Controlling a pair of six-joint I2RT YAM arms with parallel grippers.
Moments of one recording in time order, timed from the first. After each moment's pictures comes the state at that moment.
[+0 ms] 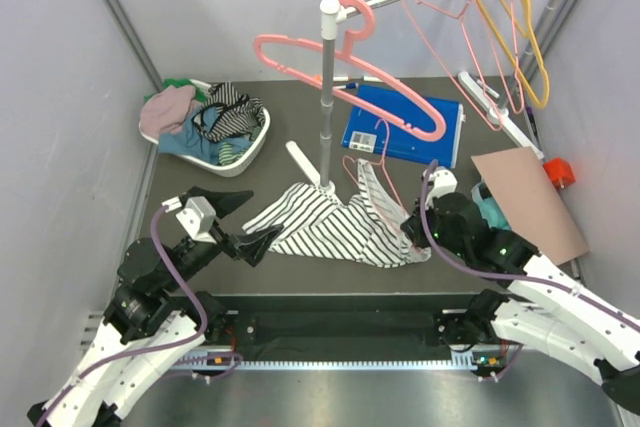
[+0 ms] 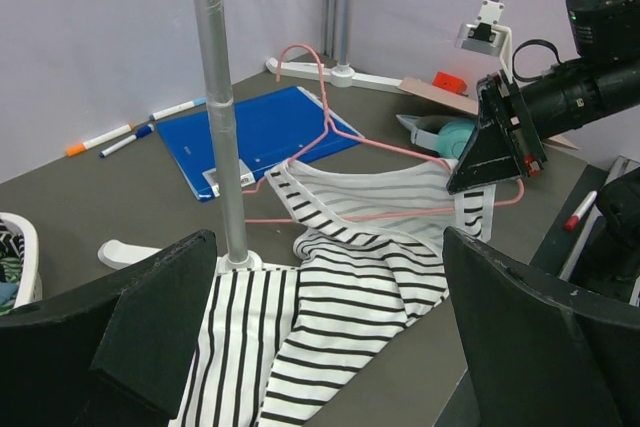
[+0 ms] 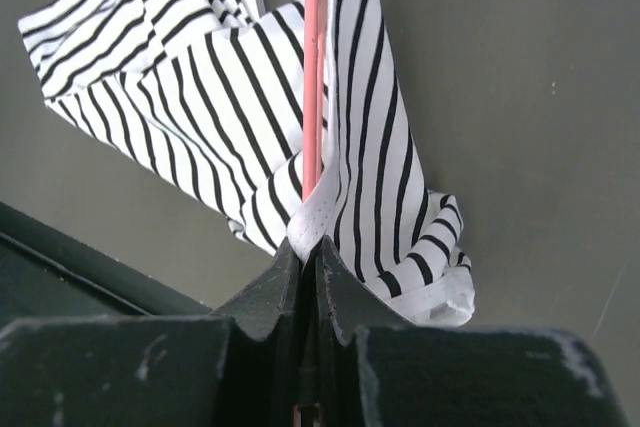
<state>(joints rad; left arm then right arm) -0.67 0.26 0.67 -0.24 0.19 -0.08 0.80 0.73 0.66 -0.54 0.20 0.48</state>
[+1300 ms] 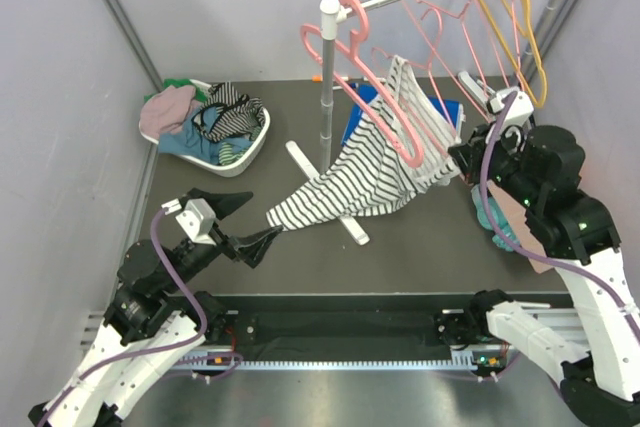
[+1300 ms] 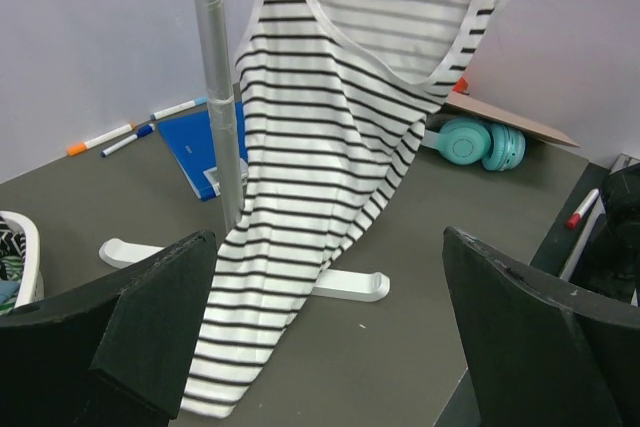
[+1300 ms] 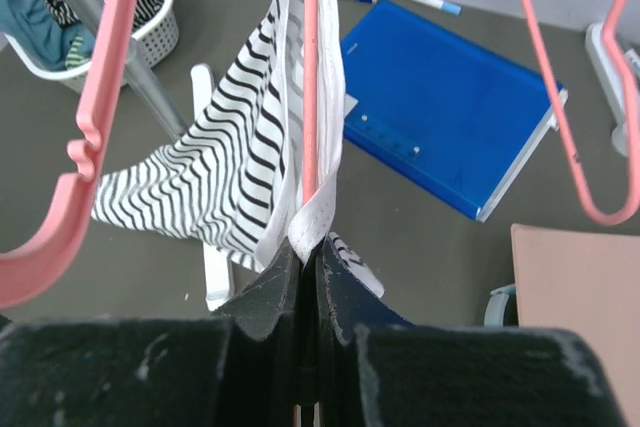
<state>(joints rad) -0.67 0.24 0.66 -0.24 0.19 -0.08 0.35 0.84 1.27 -0.73 -0.07 0.06</state>
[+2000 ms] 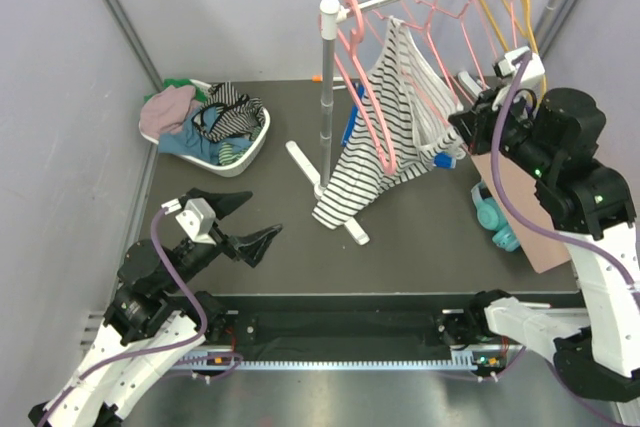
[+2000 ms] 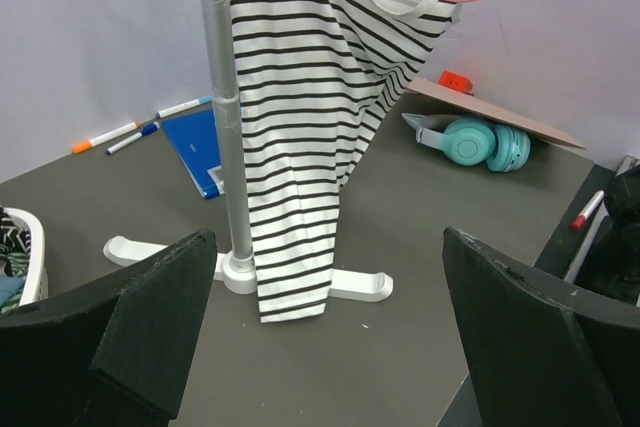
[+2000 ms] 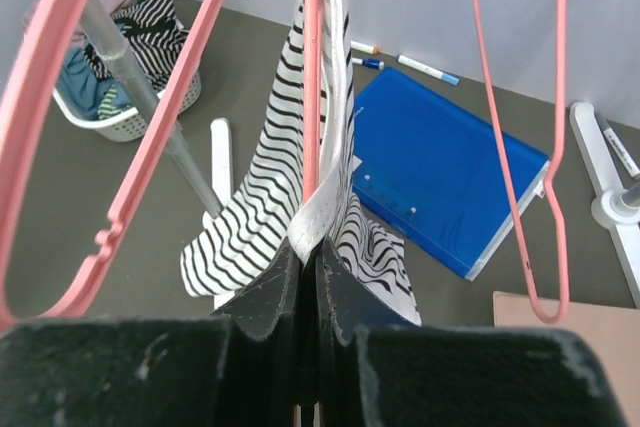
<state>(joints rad) -0.67 0.24 0.66 -0.24 0.18 -0.08 0.35 0.99 1.58 -0.79 -0.10 0.03</state>
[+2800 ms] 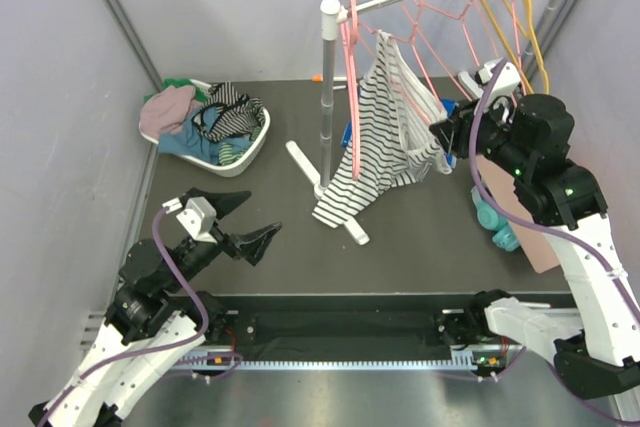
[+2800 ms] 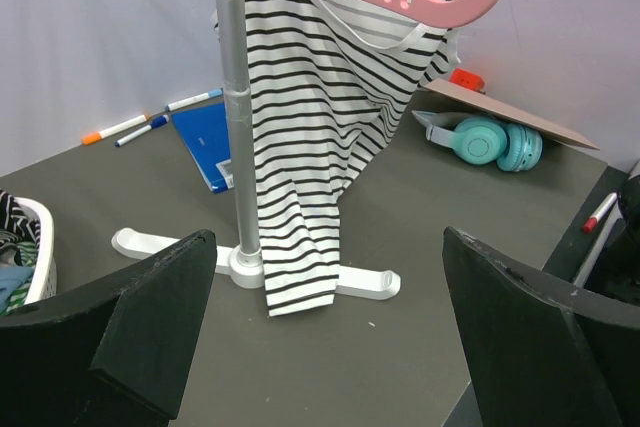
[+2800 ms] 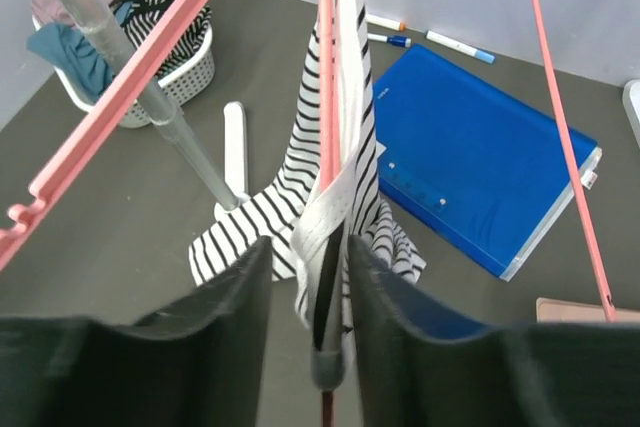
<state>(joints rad) -0.67 0.24 0.65 -0.25 0.16 -0.08 0.35 1.00 1.42 -0.66 -0.15 0.06</state>
